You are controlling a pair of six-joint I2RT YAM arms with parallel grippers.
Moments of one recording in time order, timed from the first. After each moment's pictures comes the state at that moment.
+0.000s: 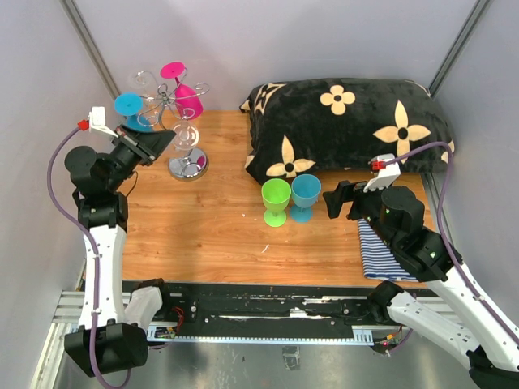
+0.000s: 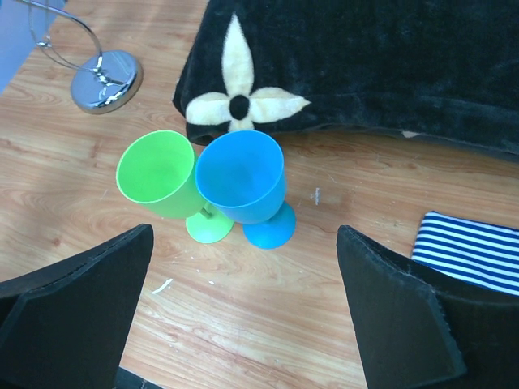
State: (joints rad) left arm 0.23 0.91 0.97 0.12 0.72 -0.95; right arm 0.68 0.67 0.91 -0.51 0.30 0.29
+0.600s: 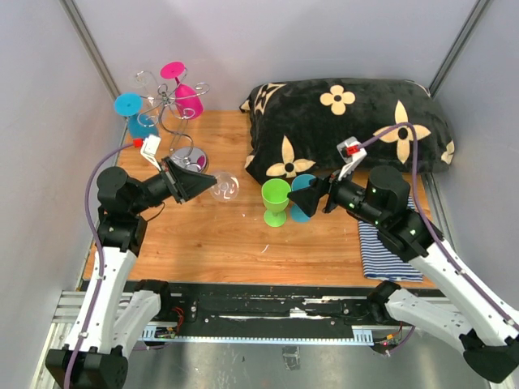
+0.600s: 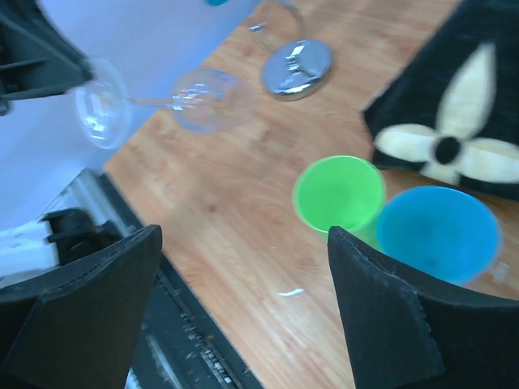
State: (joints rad) left arm -0.06 0.76 0.78 0.06 0.91 -0.79; right arm 0.68 0.85 0.98 -0.29 -0.22 0.37
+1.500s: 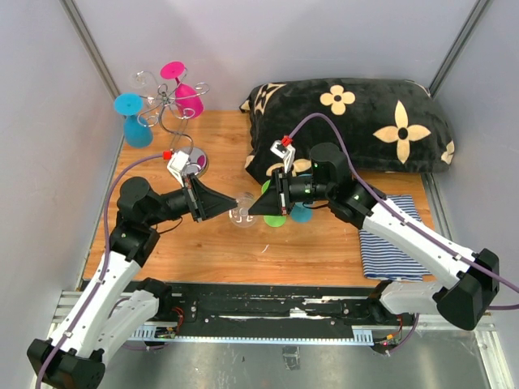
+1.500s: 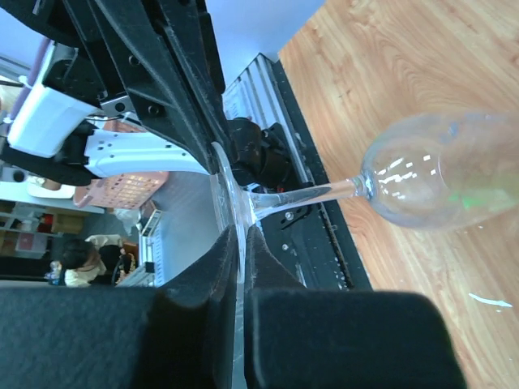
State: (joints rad) left arm -0.33 0.73 0.70 0.06 0.83 -0.79; right arm 0.79 1.25 1.14 -0.19 -0.70 0.61
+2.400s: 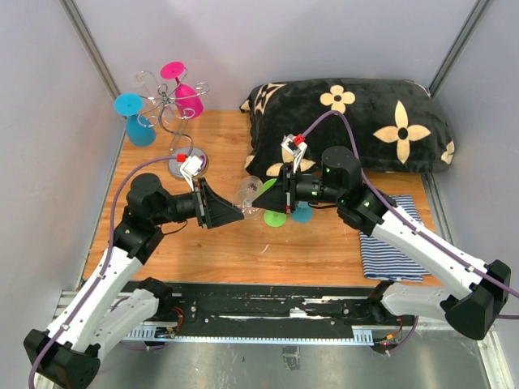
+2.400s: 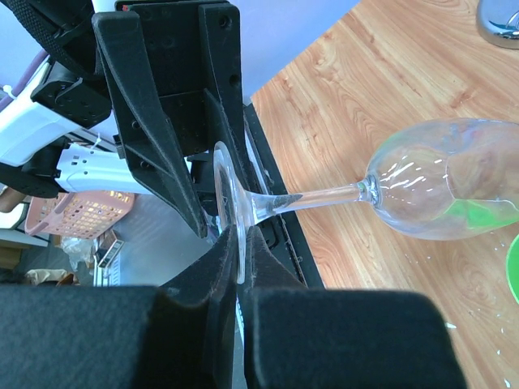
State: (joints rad) left arm -0.40 0.76 0.73 -0.06 0.88 -0.71; right arm 0.79 1.17 1.11 -0.13 -0.59 0.55
